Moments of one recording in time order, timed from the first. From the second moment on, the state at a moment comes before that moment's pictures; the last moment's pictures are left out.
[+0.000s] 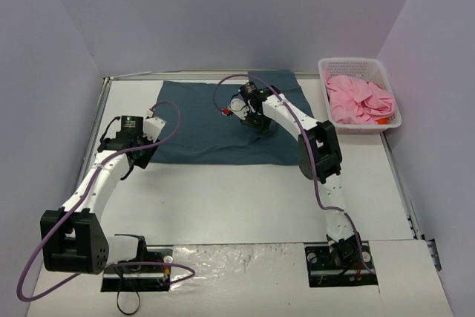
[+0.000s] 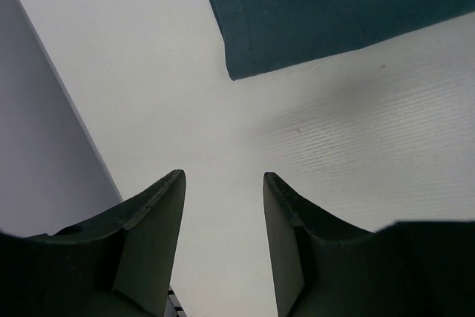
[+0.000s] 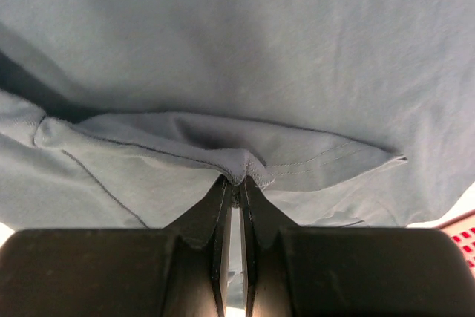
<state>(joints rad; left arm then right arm) -0.07 1.26 0.93 -0.63 -0.14 0.46 0.52 2.32 2.00 -0.95 0.12 -0.68</state>
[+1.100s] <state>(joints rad) -0.07 1.26 0.92 -0.63 -0.14 0.46 0.59 2.40 2.14 -0.95 0.18 -0.72</state>
